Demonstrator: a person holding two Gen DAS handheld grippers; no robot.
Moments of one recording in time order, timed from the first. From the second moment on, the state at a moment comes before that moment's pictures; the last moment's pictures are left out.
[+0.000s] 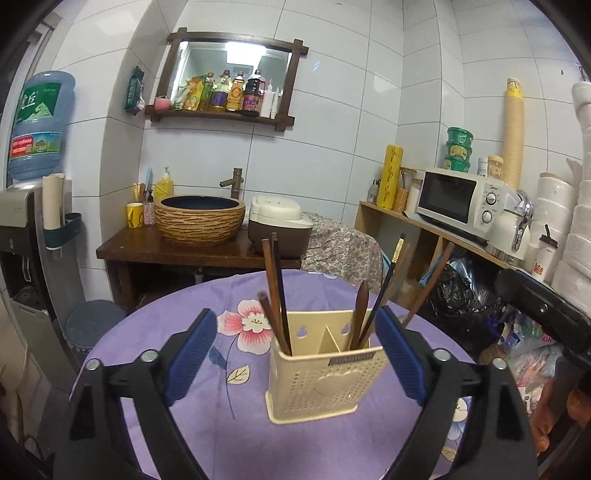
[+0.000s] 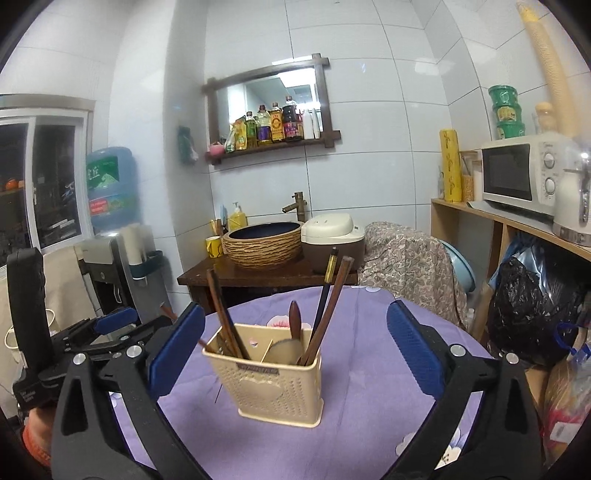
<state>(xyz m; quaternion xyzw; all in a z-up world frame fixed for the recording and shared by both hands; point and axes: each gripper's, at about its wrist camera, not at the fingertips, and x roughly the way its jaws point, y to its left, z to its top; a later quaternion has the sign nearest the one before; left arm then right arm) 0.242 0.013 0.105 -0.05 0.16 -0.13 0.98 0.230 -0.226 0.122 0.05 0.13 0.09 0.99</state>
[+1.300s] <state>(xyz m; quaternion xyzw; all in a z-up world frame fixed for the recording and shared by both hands) -0.014 0.058 0.004 -0.03 0.12 -0.04 0.99 -0.033 -0.172 -0.002 0.03 0.14 0.06 0.99</state>
